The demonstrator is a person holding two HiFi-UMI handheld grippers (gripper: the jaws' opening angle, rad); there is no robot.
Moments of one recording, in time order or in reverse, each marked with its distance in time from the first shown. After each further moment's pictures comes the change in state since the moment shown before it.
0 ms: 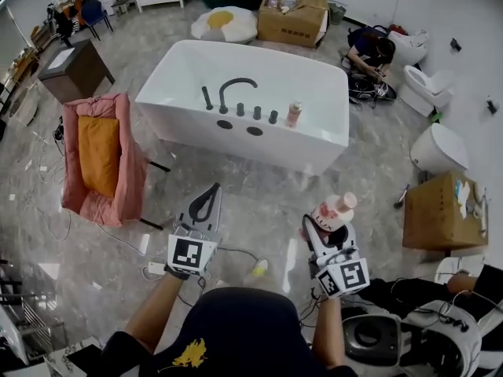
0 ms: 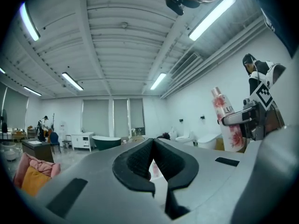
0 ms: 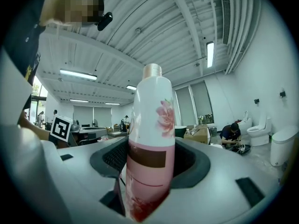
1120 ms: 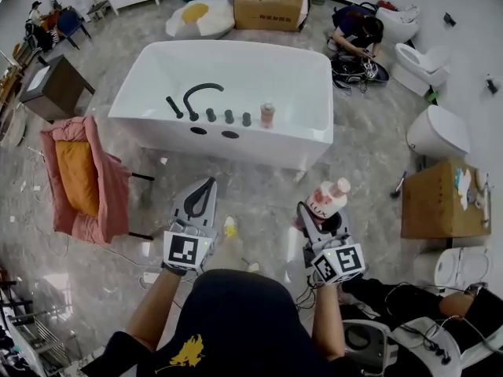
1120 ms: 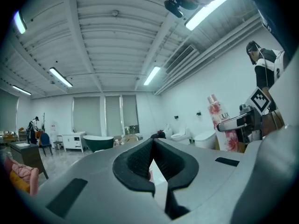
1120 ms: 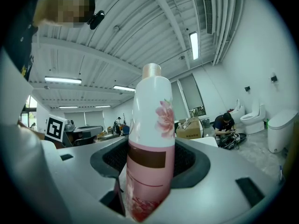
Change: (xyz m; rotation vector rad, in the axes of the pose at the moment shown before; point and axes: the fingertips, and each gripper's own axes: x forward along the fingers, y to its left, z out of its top) left arm 0.183 -0.060 -0.021 0.048 0.062 -0.072; right arm 0.060 -0.188 -0.032 0.125 0.028 -0.060
